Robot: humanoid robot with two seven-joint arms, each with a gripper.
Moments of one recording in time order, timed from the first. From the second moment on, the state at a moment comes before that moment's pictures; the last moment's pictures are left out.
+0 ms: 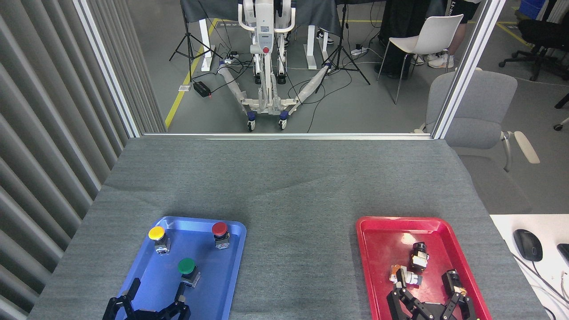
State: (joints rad) left arm 0.26 0.01 0.13 -1.69 -1.55 -0.20 0.16; right arm 0.29 0.05 -0.08 -1.73 1.44 -0.05 -0.19
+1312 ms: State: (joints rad) left arm 0.25 0.01 0.13 -1.69 -1.50 -0.19 0.15; right arm 0.29 0.05 -0.06 -1.72 1.44 -0.06 -0.12
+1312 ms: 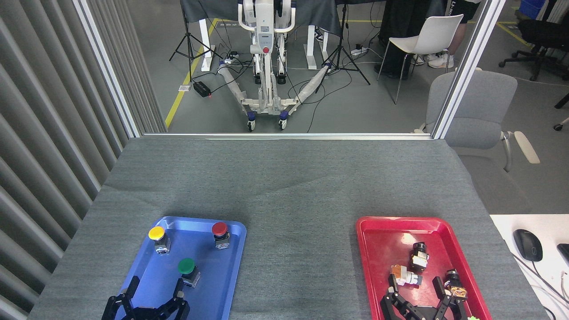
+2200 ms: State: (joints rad) left arm 0.25 0.01 0.13 -1.69 -1.50 -0.20 0.15; right arm 0.29 0.05 -0.06 -1.72 1.44 -0.06 -0.12
